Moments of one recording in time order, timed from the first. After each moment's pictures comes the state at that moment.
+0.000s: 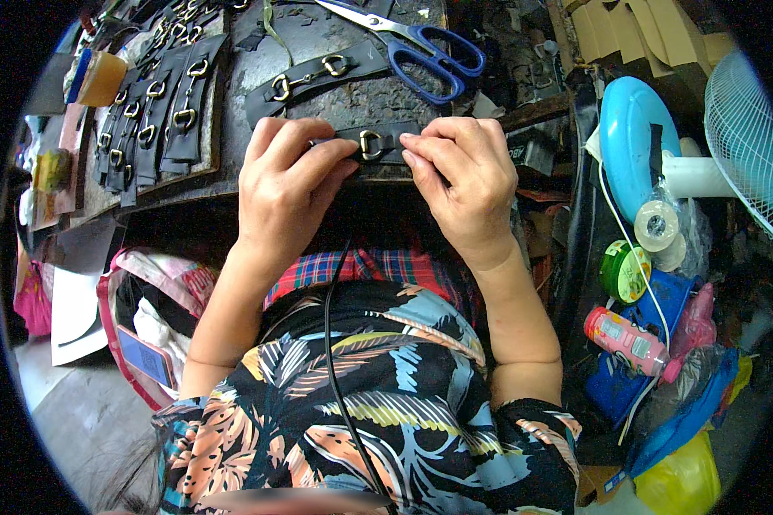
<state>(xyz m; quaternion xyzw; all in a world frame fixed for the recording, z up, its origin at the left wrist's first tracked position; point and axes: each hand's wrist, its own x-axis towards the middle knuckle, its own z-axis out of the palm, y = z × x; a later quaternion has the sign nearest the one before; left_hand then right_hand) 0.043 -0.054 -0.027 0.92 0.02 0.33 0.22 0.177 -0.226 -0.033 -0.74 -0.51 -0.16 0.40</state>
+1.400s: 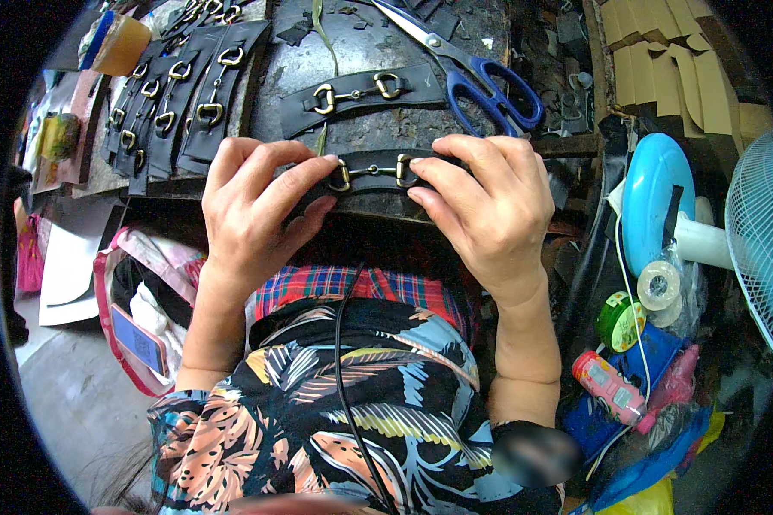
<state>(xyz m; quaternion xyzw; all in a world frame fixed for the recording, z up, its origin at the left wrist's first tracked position) 0.010 -0.017 -0.012 0.95 0.05 0.28 0.14 0.192 -0.205 -0.011 -0.73 -0.61 -0.12 0.29</state>
